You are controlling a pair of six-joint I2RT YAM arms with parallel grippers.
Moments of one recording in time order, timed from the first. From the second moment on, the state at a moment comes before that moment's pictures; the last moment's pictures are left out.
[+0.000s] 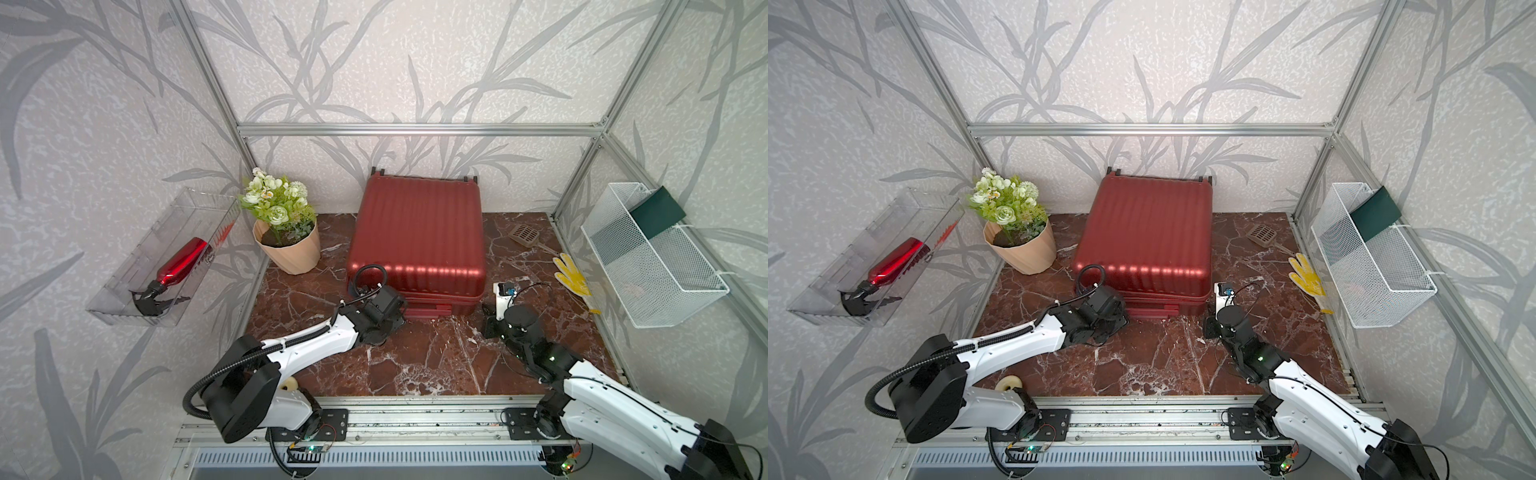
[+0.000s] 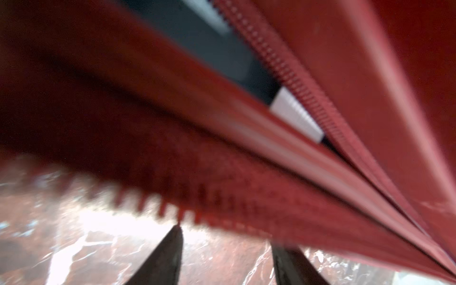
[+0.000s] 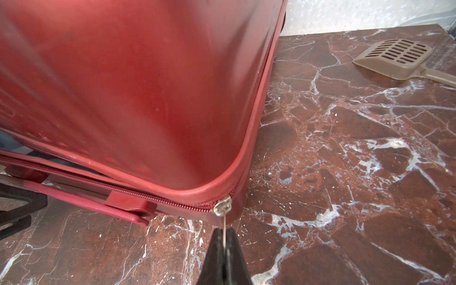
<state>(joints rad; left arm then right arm) -0.75 1.38 0.76 -0.37 -0.14 -1.29 0.64 0.82 0.37 -0.07 0.31 0.37</state>
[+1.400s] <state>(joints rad) -0.74 1.33 0.76 -0.15 -0.15 -1.42 0.64 0.81 0.37 -0.07 0.33 0.38</state>
